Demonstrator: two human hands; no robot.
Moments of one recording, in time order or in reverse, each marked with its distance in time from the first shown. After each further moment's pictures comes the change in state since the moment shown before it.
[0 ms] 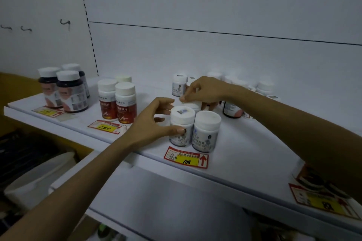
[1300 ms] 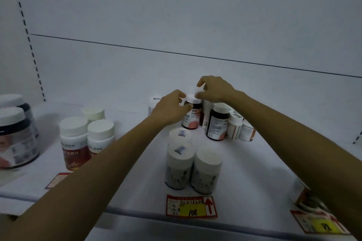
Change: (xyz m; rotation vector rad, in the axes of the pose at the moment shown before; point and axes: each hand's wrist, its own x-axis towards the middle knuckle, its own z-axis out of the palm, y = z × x) left_hand 0.150 0.039 0.017 0.197 -0.079 -0.033; right_hand 0.051 0.042 -0.066 -0.330 0.420 0.257
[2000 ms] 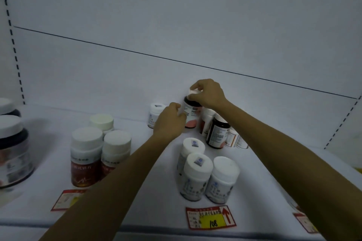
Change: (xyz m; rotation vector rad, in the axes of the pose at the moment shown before) left_hand -0.001 -0.031 -0.004 -0.262 0.048 -0.069; right_hand 0.007 -0.050 0.009 0.201 0.273 0.102
